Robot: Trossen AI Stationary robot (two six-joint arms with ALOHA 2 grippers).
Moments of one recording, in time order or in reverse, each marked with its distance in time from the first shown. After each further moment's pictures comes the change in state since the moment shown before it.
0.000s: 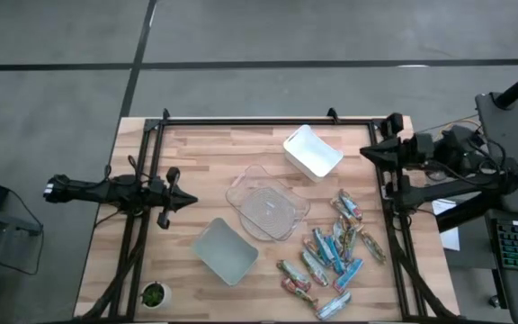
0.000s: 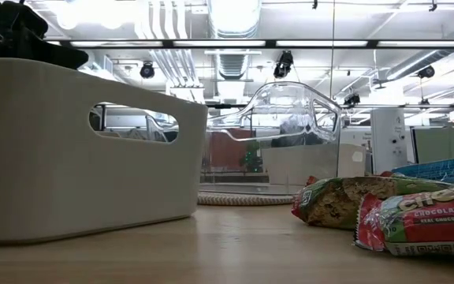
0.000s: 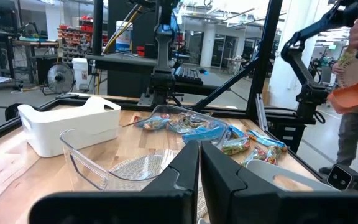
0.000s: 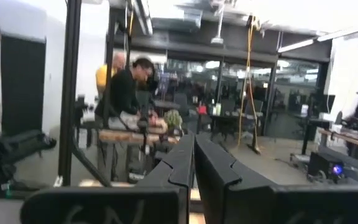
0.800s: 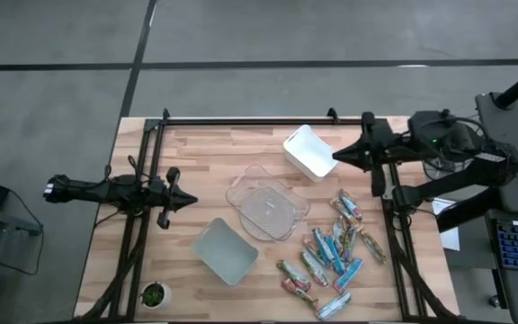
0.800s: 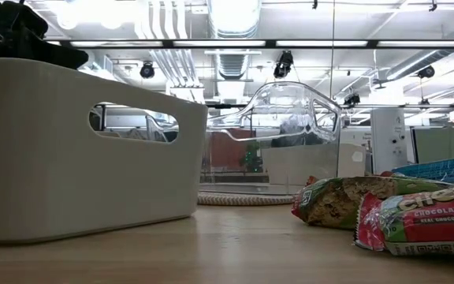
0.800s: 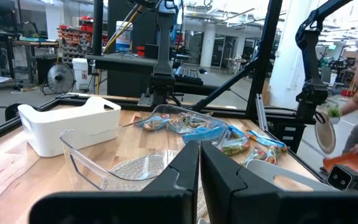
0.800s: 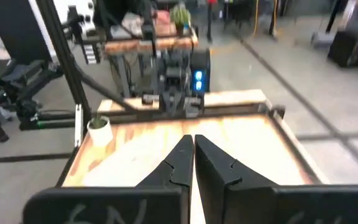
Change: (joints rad) left arm 0.000 0.000 0.000 0.000 0.000 0.000; right arm 0.000 0.385 0.495 -0.600 0.002 0.236
